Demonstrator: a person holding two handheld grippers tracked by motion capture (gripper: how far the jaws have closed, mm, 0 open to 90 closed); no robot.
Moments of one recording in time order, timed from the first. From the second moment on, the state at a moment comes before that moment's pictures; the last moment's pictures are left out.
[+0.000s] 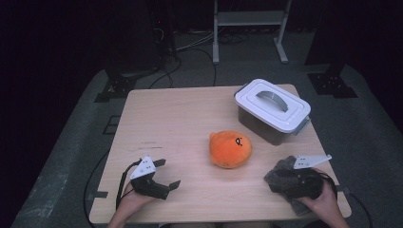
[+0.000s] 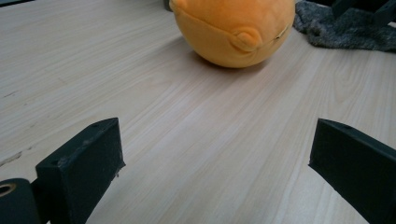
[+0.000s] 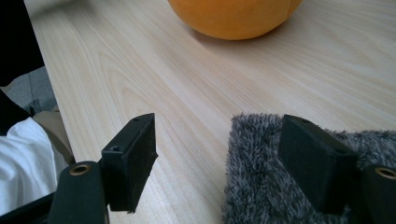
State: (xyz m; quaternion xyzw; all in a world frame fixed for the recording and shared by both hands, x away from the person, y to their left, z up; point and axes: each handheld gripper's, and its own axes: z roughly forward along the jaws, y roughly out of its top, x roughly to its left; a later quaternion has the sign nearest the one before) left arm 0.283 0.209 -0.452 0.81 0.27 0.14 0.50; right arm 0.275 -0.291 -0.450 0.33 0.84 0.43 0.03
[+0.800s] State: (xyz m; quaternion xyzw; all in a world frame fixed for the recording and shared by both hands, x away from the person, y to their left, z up) left arm 0.323 0.138 -0.412 0.82 0.17 0.14 0.52; right arm 0.275 -0.291 -0.450 0.33 0.83 0.44 0.02
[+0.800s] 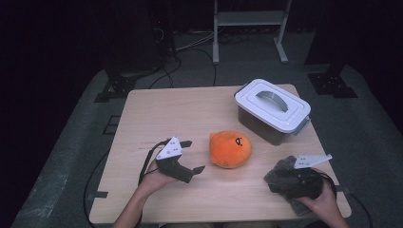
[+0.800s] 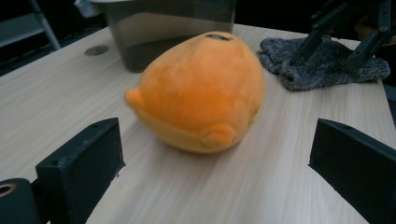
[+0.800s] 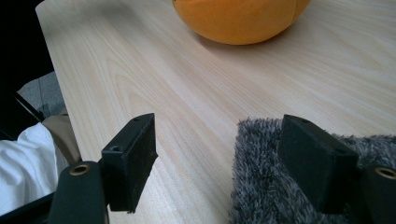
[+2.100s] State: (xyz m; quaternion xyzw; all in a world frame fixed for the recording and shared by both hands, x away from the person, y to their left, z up) left arm 0.401 0.022 -0.420 0.88 0.11 0.09 0.46; right arm 0.275 -0.289 -0.451 0.32 0.84 0.44 0.01
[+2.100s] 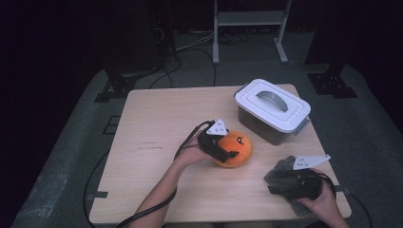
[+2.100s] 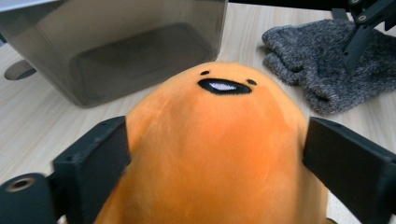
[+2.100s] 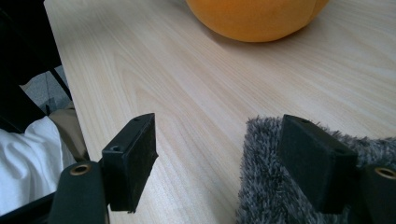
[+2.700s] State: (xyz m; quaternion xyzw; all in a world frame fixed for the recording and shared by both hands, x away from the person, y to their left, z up) left arm 0.405 0.020 -0.427 0.89 0.12 0.09 0.43; right arm 0.274 -0.288 -0.450 0.32 0.84 0.44 0.01
